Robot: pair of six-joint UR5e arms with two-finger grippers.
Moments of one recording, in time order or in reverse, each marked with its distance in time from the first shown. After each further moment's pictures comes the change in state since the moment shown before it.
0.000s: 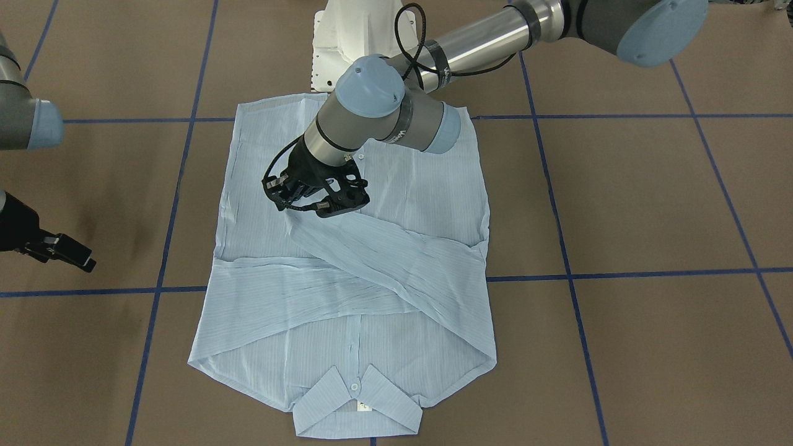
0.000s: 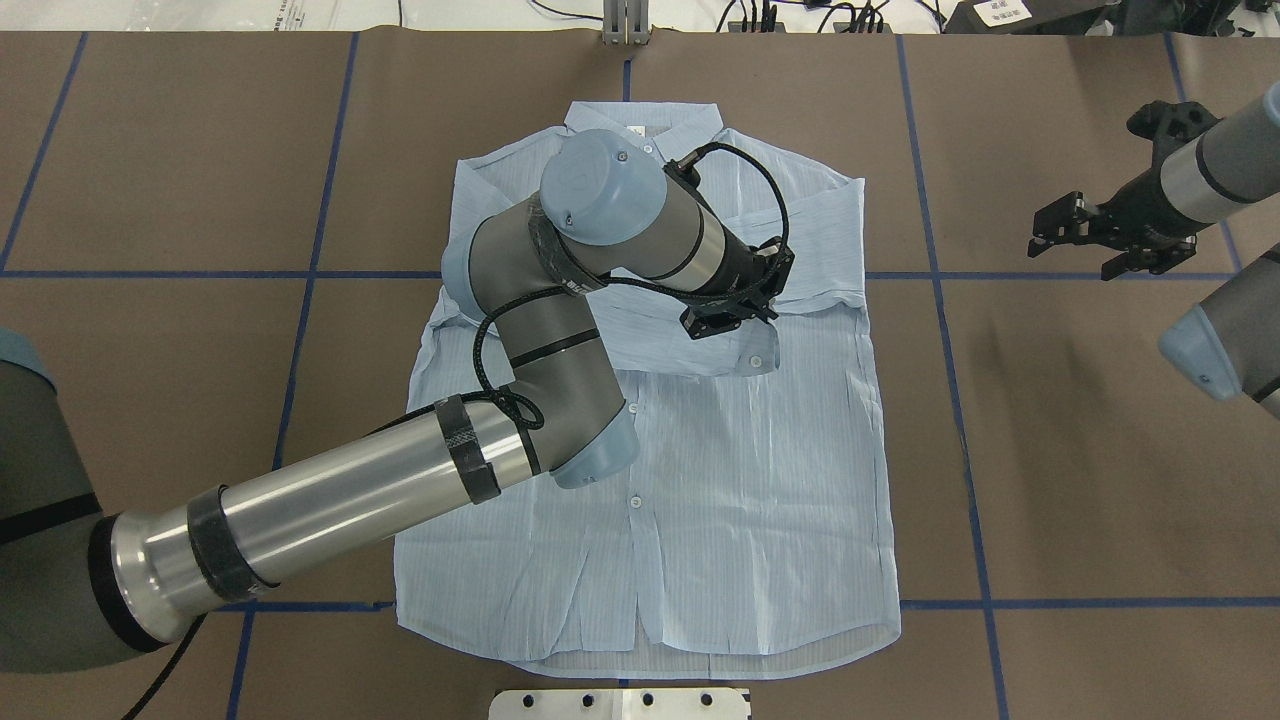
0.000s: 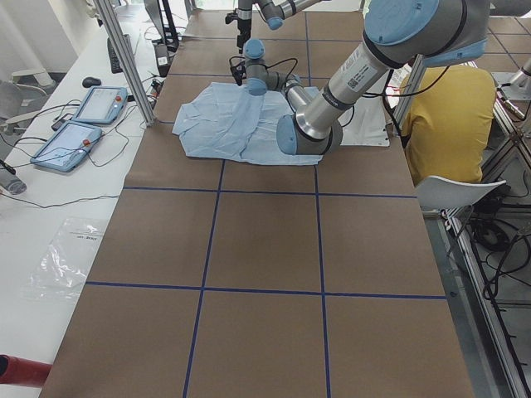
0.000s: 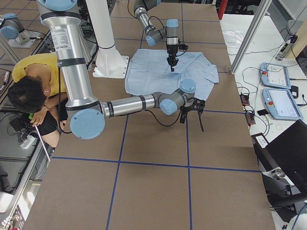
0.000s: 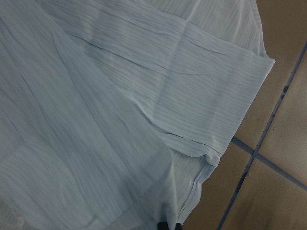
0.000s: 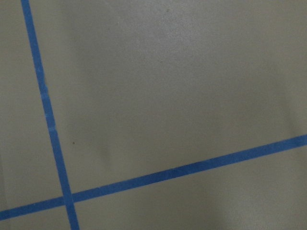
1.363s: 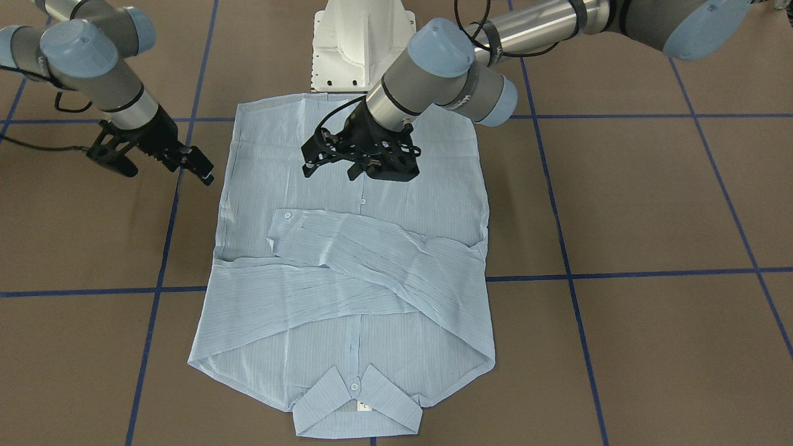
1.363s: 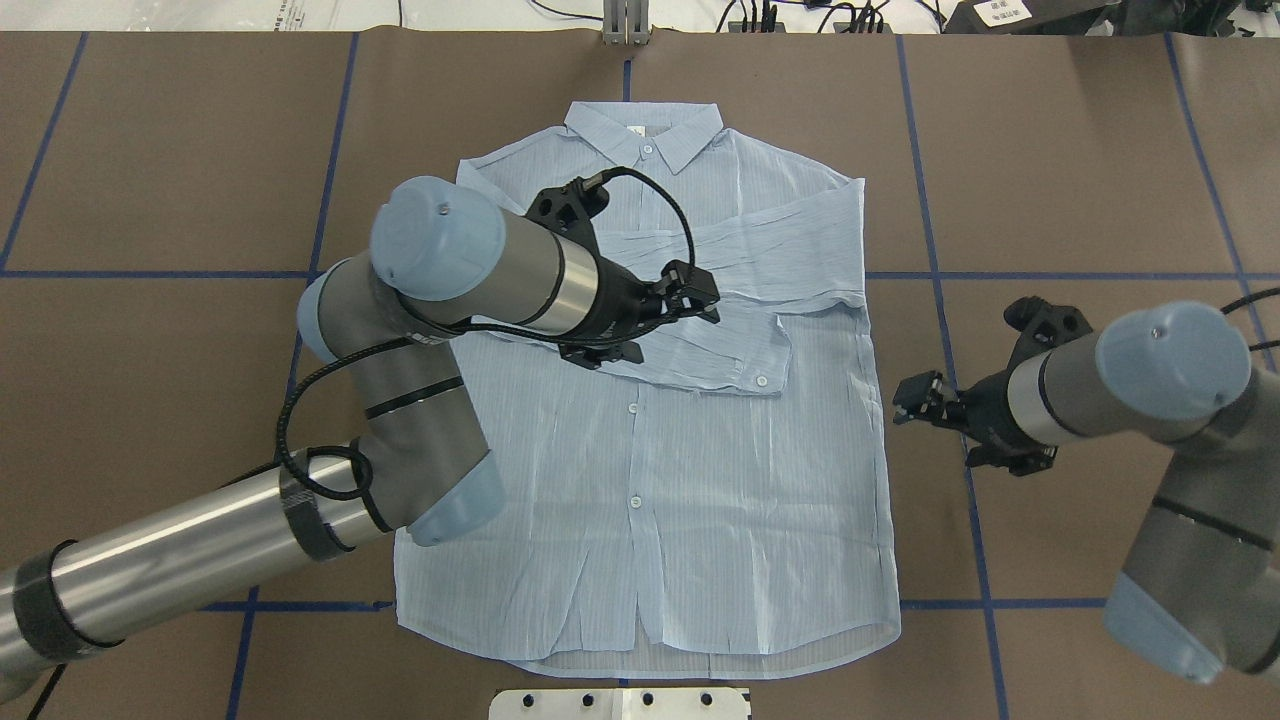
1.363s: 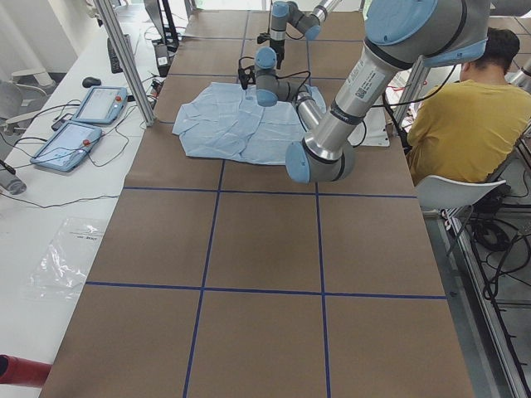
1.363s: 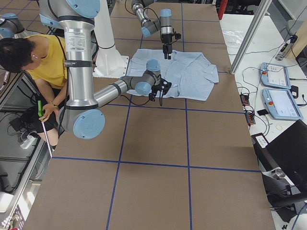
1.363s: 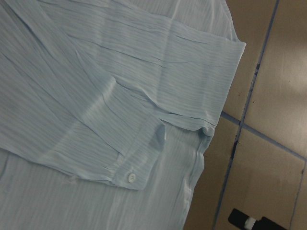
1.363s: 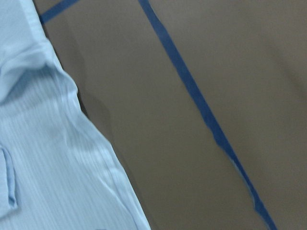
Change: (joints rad) left arm -0.013 0.312 -0.375 0.016 0.026 0.262; right arm -0.538 -0.202 0.448 -0.002 -0.337 0.710
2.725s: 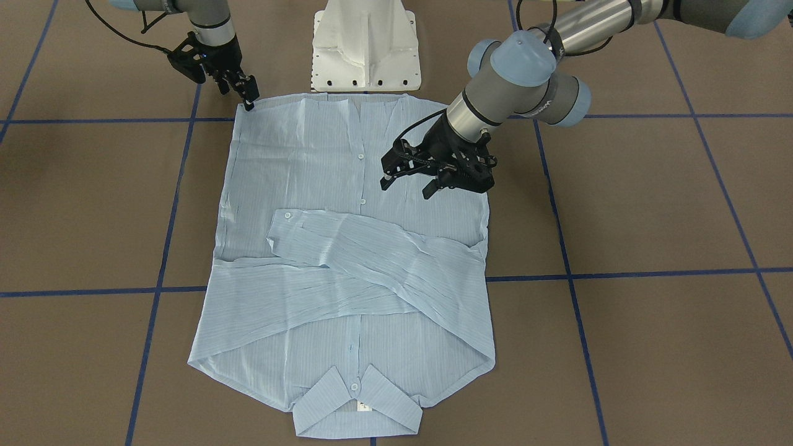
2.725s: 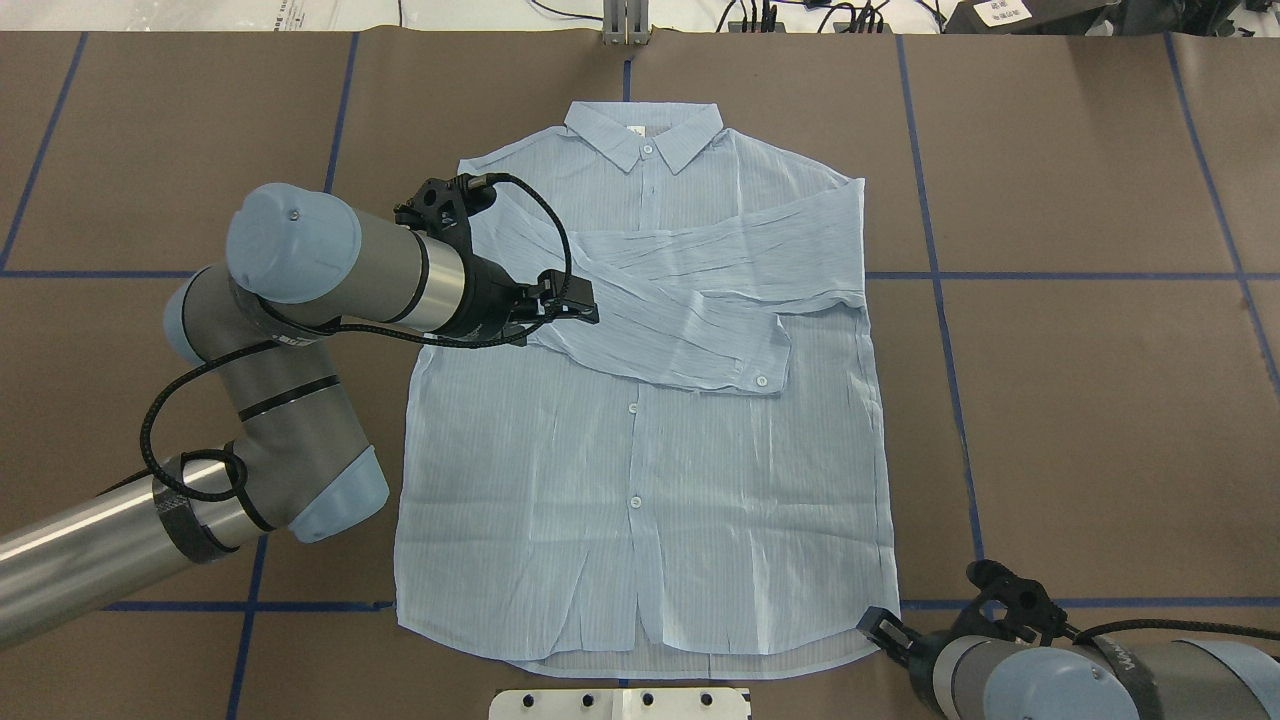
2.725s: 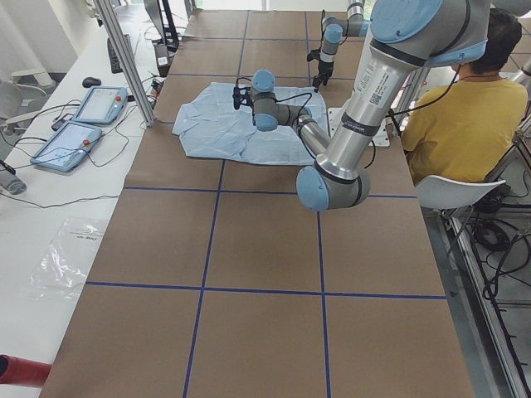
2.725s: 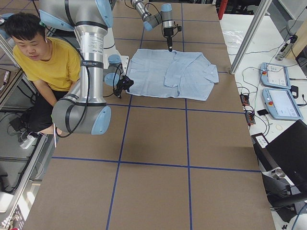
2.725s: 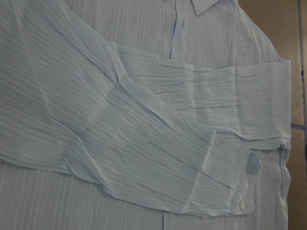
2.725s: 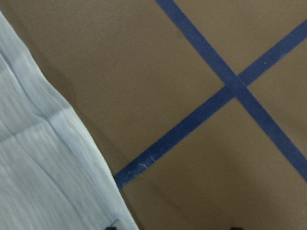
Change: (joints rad) left arm -0.054 0.165 -0.090 -0.001 0.002 0.184; right arm -0.528 -0.066 0.146 -0.211 -0.405 0.508
